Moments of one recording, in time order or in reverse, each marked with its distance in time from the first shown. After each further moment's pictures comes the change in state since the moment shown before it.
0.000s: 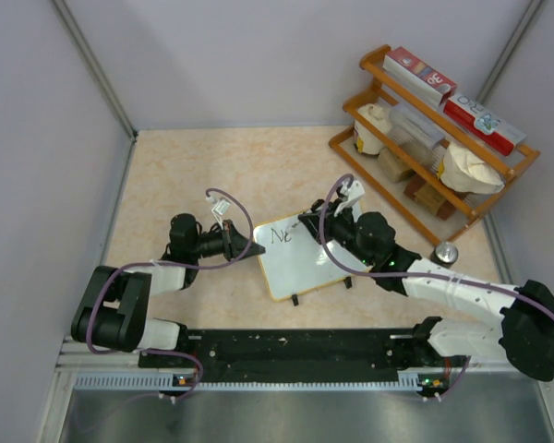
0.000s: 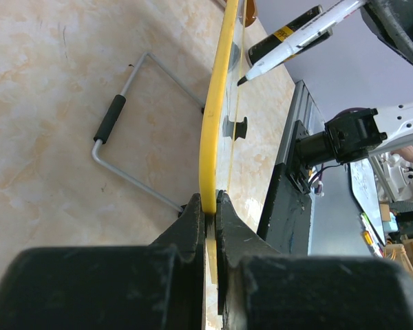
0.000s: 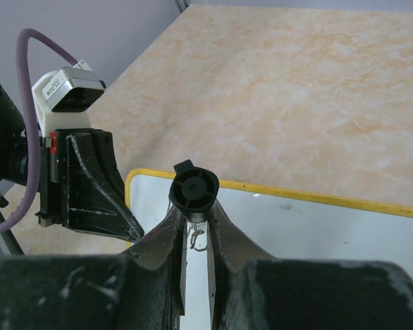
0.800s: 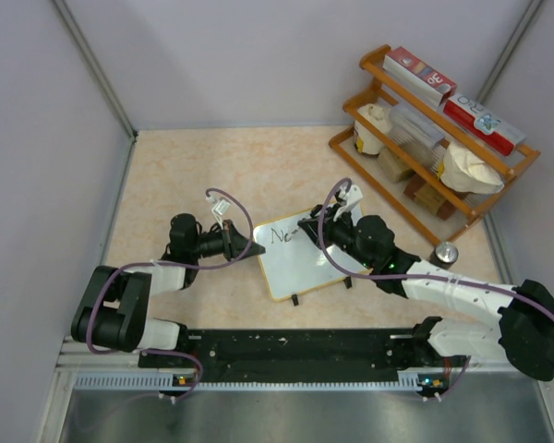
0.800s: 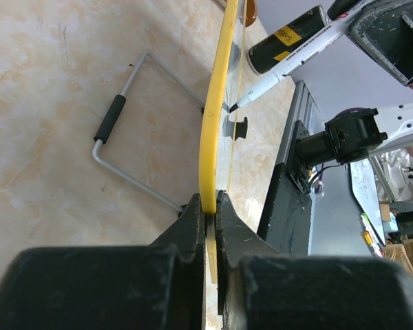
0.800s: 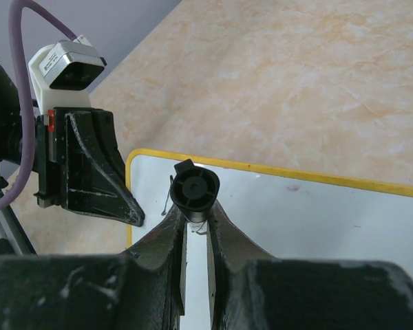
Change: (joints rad) left arm 0.000 0.000 0.000 0.001 0.000 0.000; right arm 0.000 -0.006 -0.035 0.009 -0.038 0.007
